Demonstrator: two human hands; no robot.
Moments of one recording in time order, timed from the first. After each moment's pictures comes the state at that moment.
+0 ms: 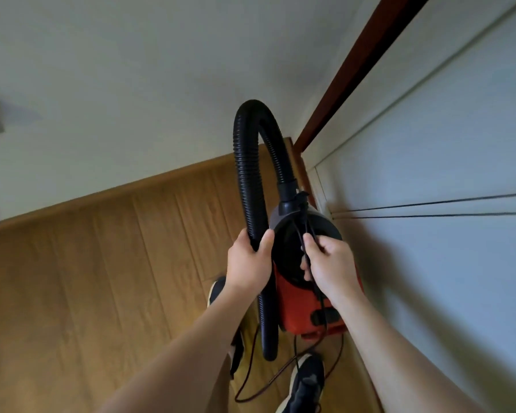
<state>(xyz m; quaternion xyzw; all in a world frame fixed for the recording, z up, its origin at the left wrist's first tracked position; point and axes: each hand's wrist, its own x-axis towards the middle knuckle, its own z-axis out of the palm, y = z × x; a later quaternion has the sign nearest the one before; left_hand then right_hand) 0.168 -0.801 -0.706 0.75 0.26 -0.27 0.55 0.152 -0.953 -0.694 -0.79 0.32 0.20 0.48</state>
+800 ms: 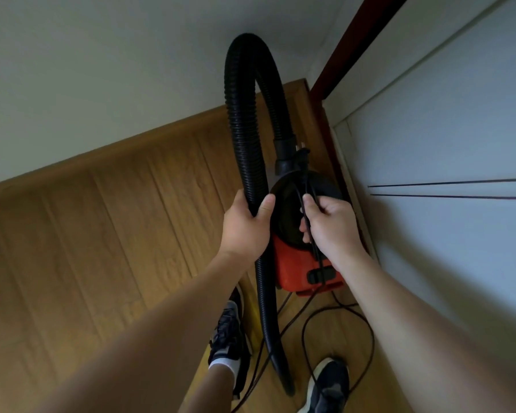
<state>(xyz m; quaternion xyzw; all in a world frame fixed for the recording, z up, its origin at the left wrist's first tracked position) 0.204 -0.793 -0.877 0.75 0.23 -0.28 0.55 0.191 -0.947 -0.870 -0.76 0.33 0.20 0.51</state>
